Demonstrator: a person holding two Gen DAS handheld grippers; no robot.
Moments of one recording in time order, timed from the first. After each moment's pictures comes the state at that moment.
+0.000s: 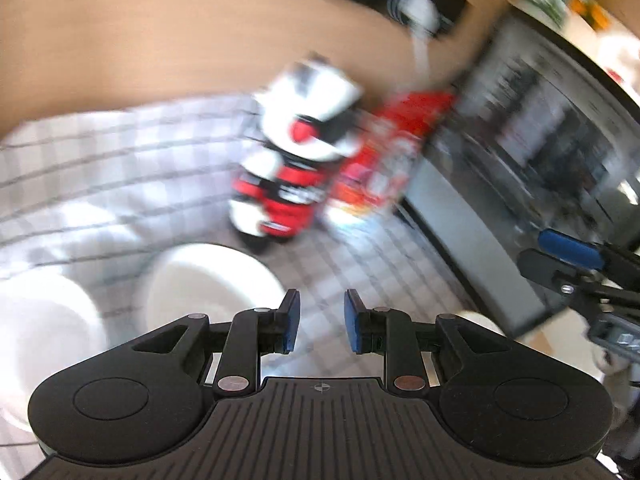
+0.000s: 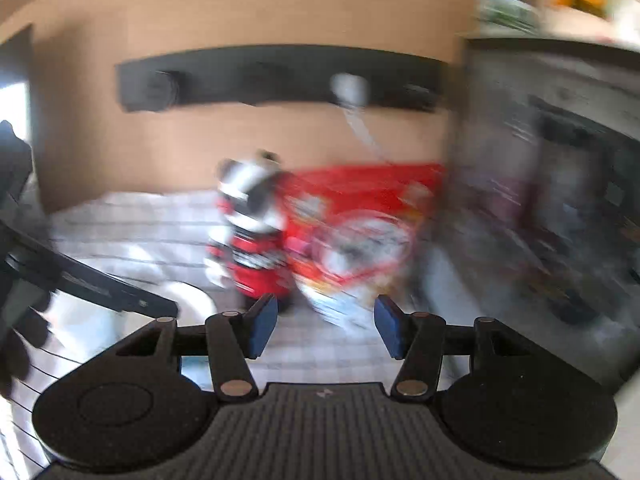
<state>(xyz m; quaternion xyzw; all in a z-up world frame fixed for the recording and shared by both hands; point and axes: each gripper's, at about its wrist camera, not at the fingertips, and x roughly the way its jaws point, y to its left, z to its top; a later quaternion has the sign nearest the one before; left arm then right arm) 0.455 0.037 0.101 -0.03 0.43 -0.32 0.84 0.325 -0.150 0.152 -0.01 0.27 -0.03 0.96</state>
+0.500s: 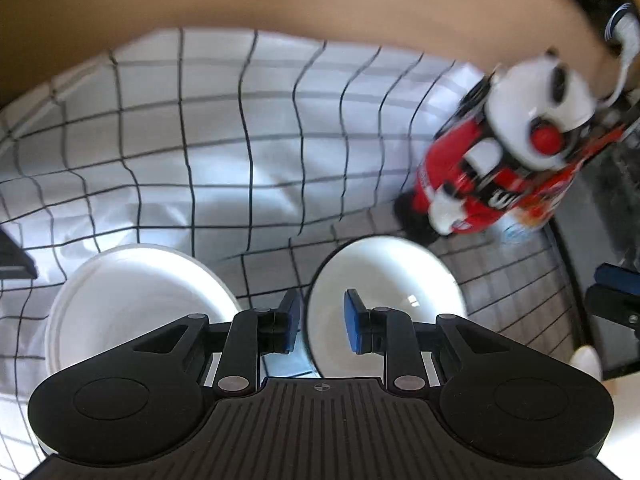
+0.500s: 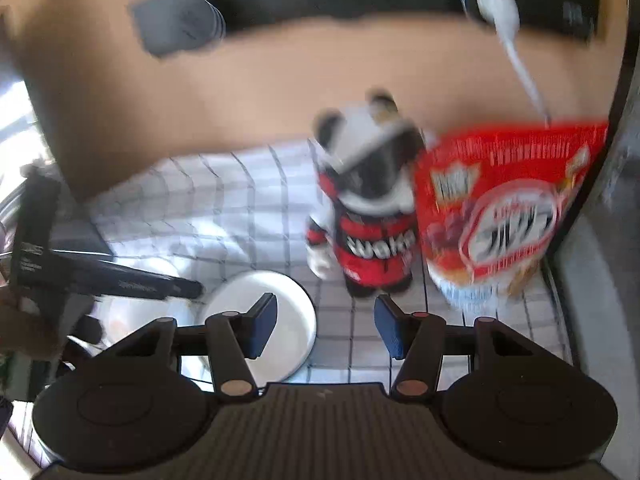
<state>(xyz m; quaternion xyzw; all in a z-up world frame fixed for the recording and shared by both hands) 0.552 0.085 0.033 -0.02 0.54 -0.19 0.82 0.451 -0.133 0.111 0.06 0.42 0.05 0.90</state>
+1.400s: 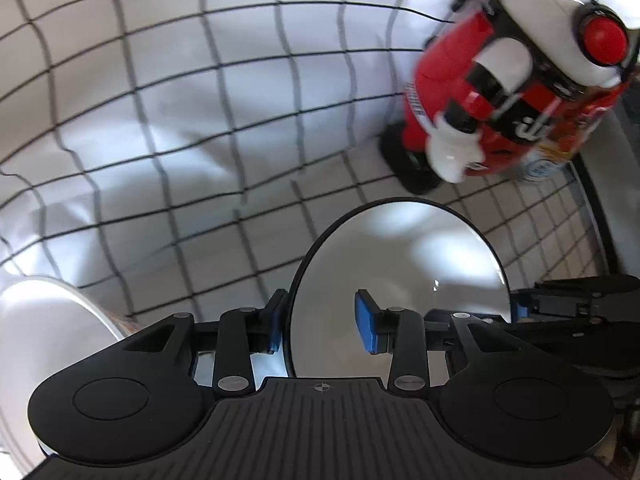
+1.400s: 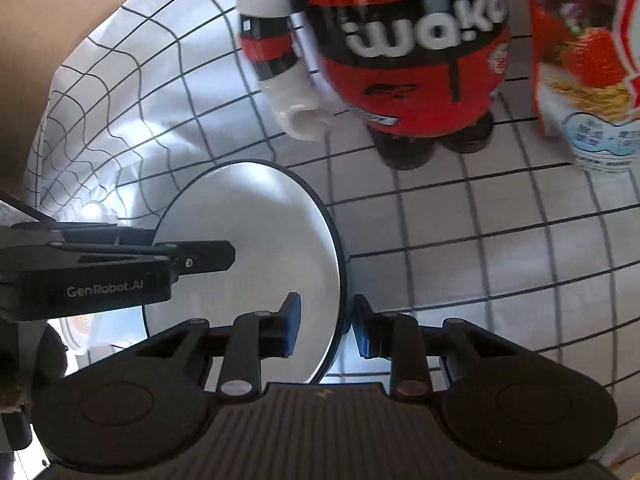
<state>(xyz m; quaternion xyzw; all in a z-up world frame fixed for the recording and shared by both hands) 0.578 0.025 -0.017 0.04 0.61 -0.22 0.76 0.530 -0.122 -0.014 0.17 0.58 0.06 0.79</state>
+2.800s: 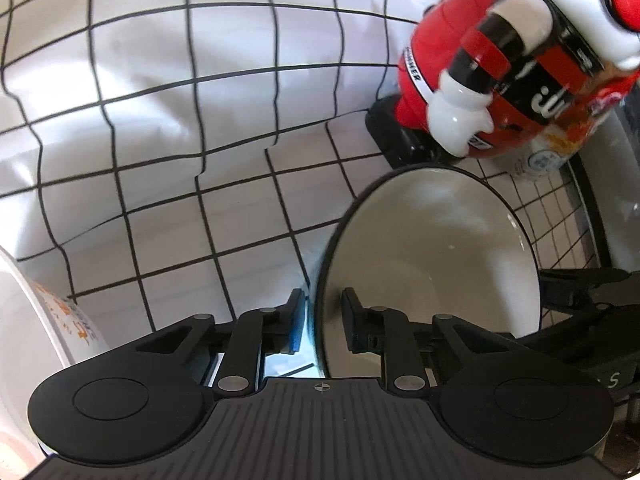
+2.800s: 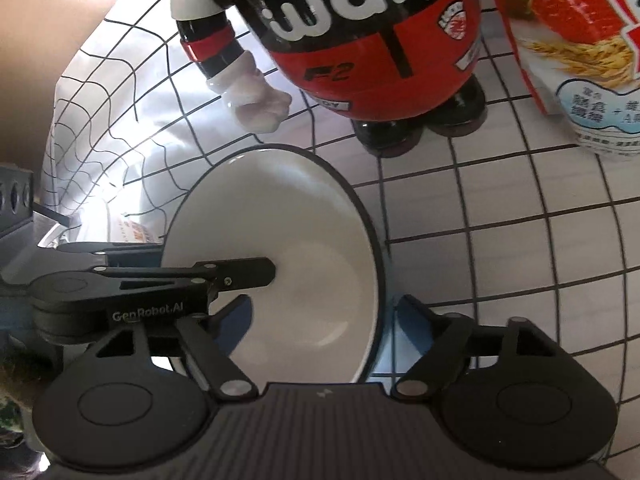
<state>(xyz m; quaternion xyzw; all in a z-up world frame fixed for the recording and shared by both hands) 0.576 0.023 -0.050 -0.01 0.62 -0.23 0.75 0.542 -0.145 -0.034 0.22 0.59 0.12 0.77</state>
